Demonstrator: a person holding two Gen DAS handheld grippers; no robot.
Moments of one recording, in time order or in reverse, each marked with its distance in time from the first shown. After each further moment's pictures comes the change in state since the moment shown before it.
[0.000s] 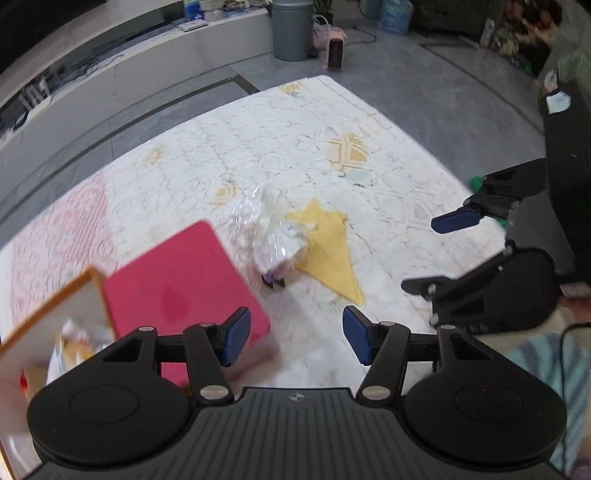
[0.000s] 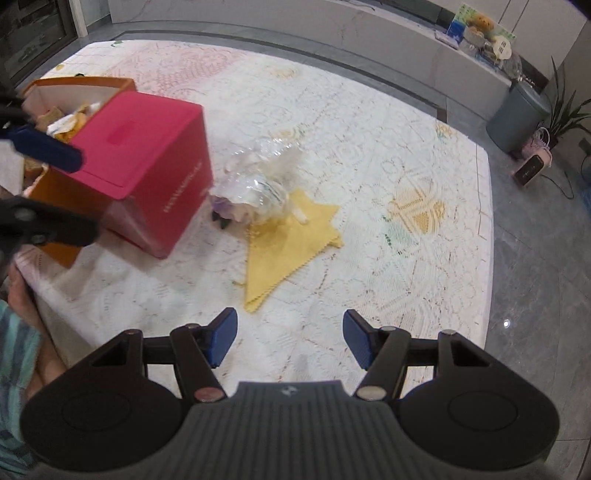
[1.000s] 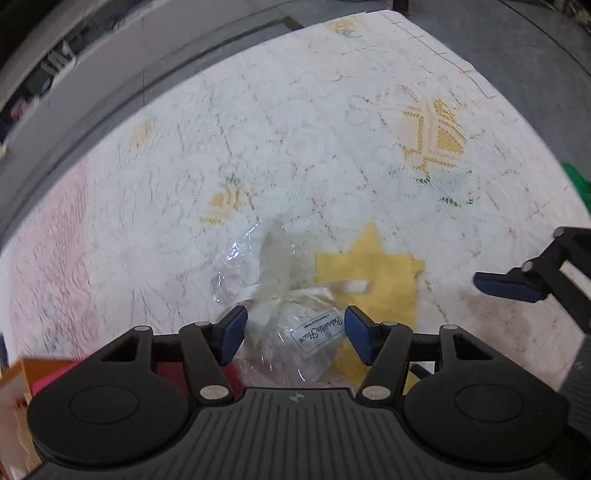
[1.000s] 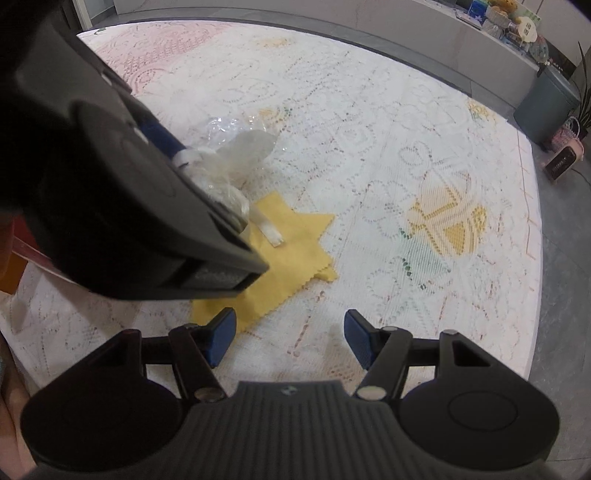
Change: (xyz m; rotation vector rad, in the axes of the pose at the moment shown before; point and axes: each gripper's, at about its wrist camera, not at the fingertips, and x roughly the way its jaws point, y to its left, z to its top) left arm 0.149 -0.011 0.083 -0.064 0.189 0.207; right arm 0.100 -0.035 0.034 -0.001 0.043 0.083
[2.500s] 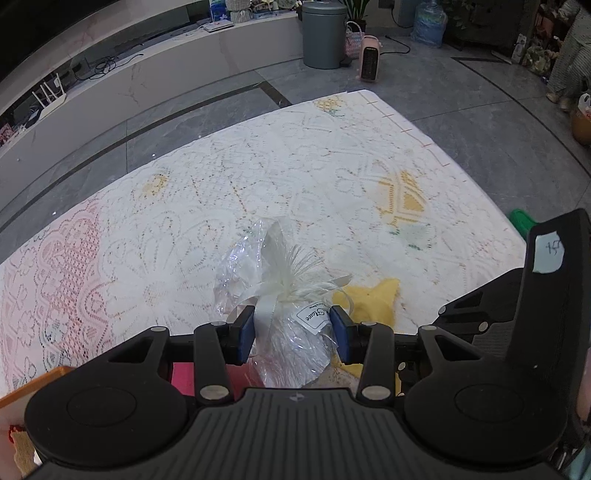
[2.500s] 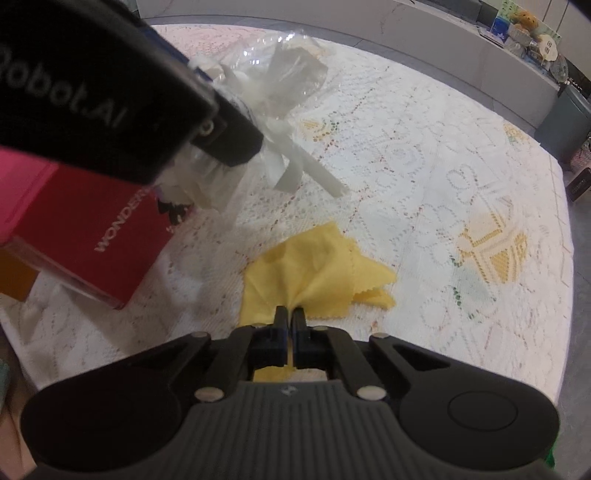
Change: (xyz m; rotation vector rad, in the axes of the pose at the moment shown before) left arm -0.068 0.051 -0.031 -0.020 -0.218 -0.160; right arm 0.006 0.039 0.009 -0.049 -0.047 0.049
